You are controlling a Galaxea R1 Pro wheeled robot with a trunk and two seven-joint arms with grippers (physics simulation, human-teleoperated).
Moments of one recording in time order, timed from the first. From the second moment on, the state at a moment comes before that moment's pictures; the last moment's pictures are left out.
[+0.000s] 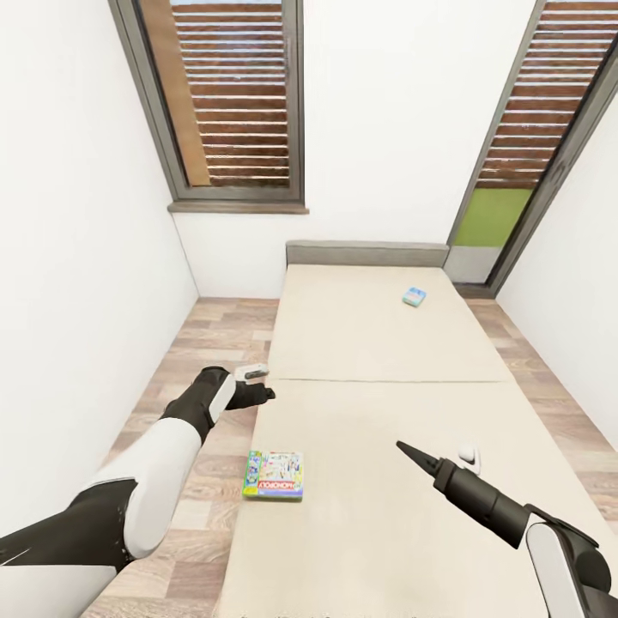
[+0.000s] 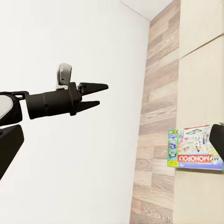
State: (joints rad) left arm -1.07 -0.14 0.19 -0.43 0.00 0.72 -0.03; right arm -0.17 -0.02 -0.35 -1.56 -0.55 0.87 0.76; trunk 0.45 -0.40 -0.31
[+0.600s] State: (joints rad) left arm -1.07 -0.14 0.19 -0.44 0.00 0.73 -0.03; right arm -0.17 -0.02 -0.35 -1.56 -0.54 0.87 0.76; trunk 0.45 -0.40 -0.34
